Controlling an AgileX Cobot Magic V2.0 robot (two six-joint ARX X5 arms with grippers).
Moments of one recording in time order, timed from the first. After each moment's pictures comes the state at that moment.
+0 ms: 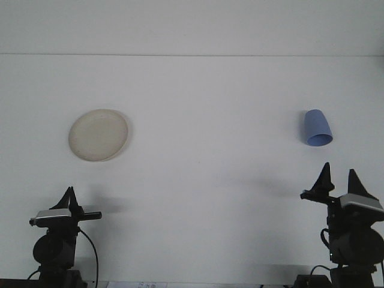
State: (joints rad) left arm -0.03 0.00 0.03 0.02 -0.20 0.12; right arm -0.01 0.37 0.54 -0.14 0.16 0.22
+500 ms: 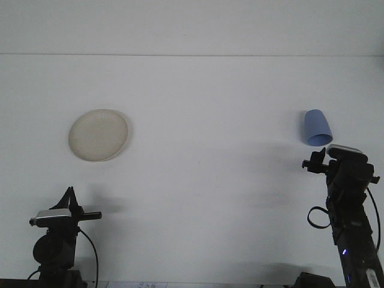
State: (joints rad) left arm -0.03 0.00 0.03 0.02 -0.20 0.12; right arm -0.21 1.01 0.65 -0.02 0.14 -0.01
